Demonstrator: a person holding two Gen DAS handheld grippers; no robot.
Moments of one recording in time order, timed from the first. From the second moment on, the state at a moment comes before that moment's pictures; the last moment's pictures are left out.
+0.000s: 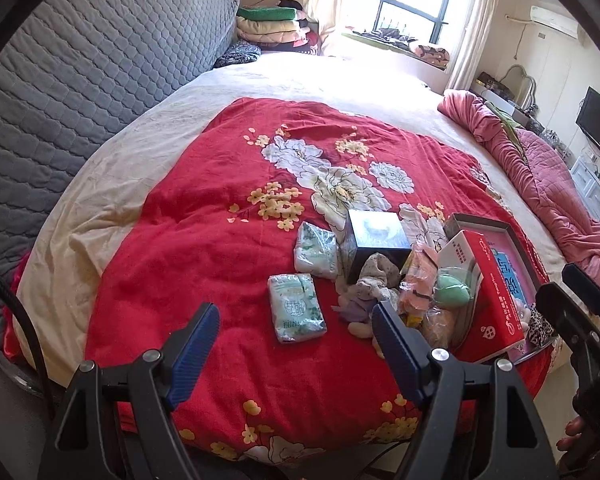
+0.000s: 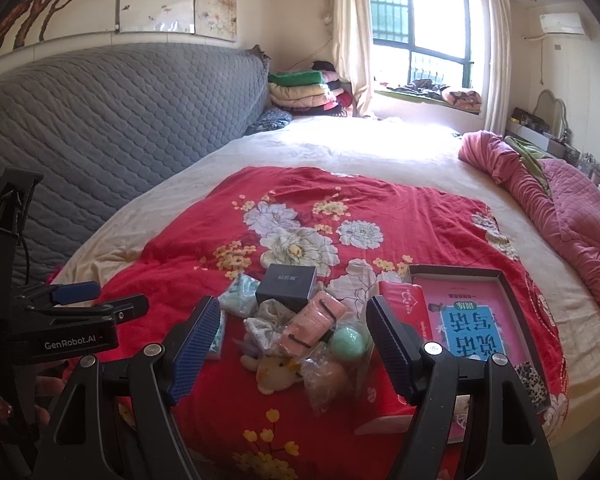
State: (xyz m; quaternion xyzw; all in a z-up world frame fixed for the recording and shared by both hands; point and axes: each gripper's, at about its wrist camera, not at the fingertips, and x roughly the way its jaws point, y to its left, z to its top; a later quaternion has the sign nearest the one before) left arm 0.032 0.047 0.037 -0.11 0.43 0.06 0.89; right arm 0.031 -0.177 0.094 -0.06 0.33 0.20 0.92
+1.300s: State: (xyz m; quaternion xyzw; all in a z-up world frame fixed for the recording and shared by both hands) left arm 0.088 0.055 -0.069 -0.14 0.53 0.06 0.84; right arm 0.066 -0.150 -0.054 -0.25 0.42 0.14 0.86
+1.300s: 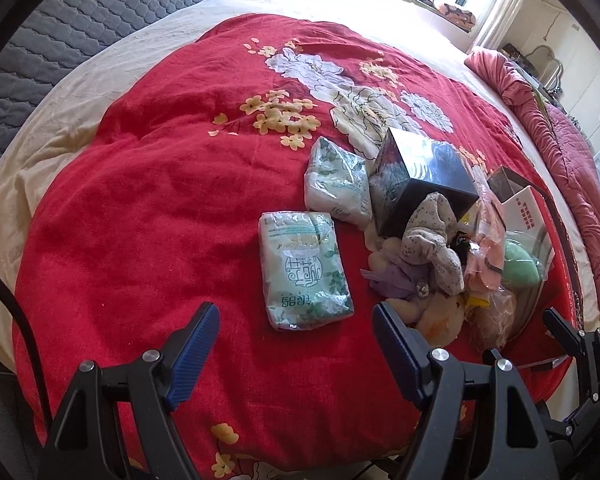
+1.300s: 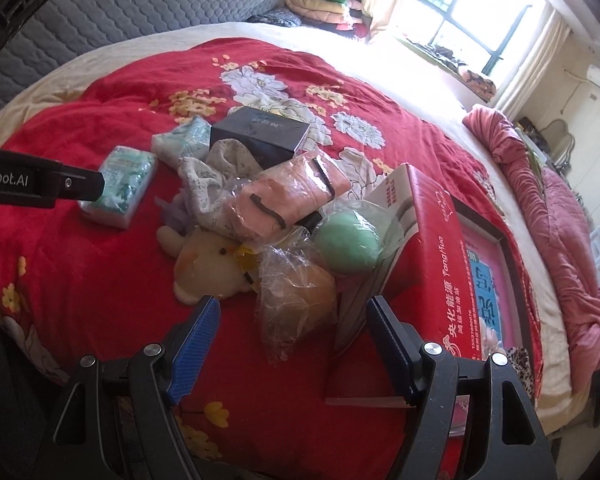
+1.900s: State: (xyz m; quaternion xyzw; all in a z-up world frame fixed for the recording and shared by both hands) left arm 0.124 0.052 -0.092 -0.14 0.54 0.06 0.82; right arm 0.087 -0.140 -0.082 -0.30 0.42 0.12 0.85
